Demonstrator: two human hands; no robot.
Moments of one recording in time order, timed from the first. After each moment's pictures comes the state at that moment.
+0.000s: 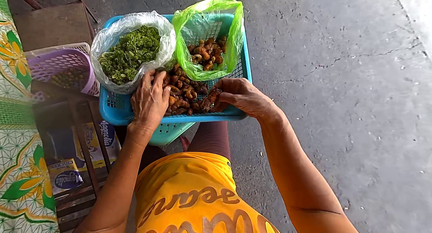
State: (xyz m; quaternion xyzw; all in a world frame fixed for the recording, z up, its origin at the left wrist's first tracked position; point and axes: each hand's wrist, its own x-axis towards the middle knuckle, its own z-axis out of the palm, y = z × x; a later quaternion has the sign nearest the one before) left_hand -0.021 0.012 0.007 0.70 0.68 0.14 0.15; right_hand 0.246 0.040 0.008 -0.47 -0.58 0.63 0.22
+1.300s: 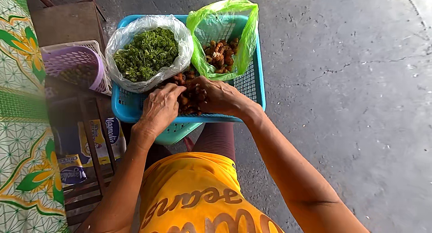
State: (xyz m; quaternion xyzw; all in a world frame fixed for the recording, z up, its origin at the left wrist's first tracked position) left_hand -0.036 -0.007 0.018 0.79 0.57 0.11 0.20; right_hand 0.173 0.056 0.015 -0.47 -0.81 0.34 -0.04
